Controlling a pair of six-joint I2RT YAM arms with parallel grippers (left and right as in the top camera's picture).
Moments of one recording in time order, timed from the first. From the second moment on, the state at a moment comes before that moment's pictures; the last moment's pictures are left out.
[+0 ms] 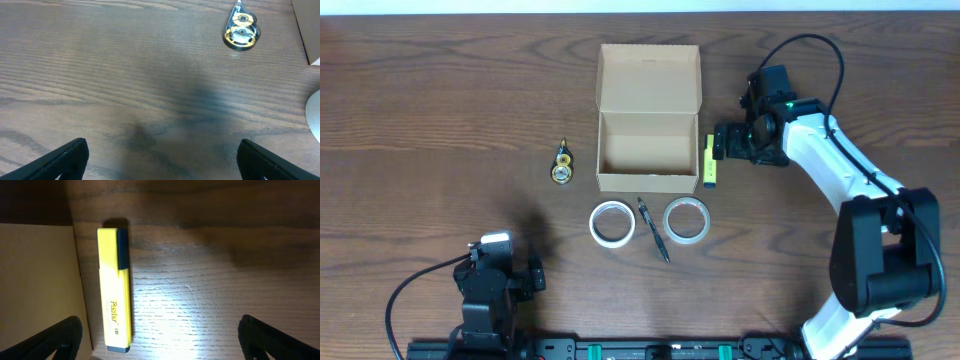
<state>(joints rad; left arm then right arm) -0.10 0.01 0.19 -0.83 -0.21 -0.09 0.19 1.86 1.28 -0.73 -0.10 0.30</state>
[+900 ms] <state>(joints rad) -0.10 0.01 0.19 -0.83 -0.21 -0.09 0.25 1.99 1.28 -0.63 -0.12 0.38</state>
